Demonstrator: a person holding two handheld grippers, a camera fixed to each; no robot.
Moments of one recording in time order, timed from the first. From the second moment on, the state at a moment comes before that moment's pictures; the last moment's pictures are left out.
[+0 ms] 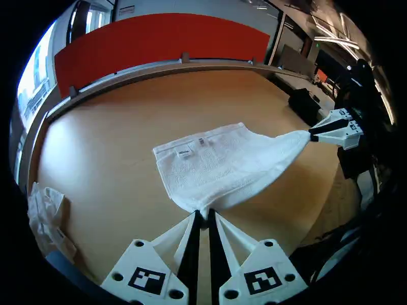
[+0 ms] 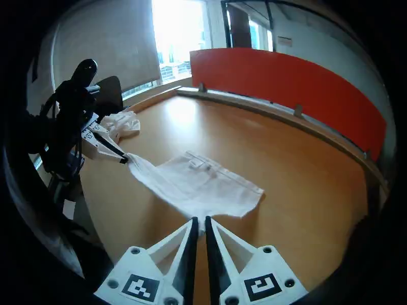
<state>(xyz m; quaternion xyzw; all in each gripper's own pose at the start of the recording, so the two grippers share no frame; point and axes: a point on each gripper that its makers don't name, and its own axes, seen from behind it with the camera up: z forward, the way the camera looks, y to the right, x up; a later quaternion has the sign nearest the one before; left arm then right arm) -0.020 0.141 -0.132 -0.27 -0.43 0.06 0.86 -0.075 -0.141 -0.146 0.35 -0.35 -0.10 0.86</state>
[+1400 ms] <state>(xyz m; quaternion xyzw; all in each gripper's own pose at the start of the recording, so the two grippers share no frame) -0.032 0.156 -0.072 -0.25 -0.45 0.04 0.86 -0.089 -0.134 -0.068 0.34 -0.35 -0.12 0.86</state>
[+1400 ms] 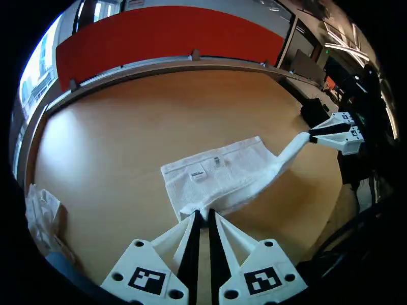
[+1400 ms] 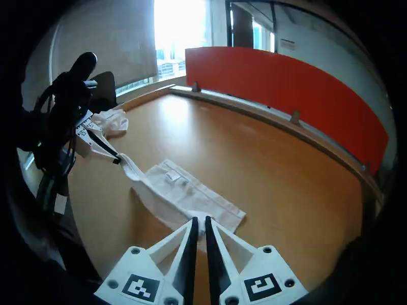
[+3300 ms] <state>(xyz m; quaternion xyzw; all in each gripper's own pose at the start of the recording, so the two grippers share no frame) -0.125 0.143 0.026 -0.20 -0.45 0.10 0.86 -0.201 -0.112 0.006 0.22 -0.43 -0.08 0.87</state>
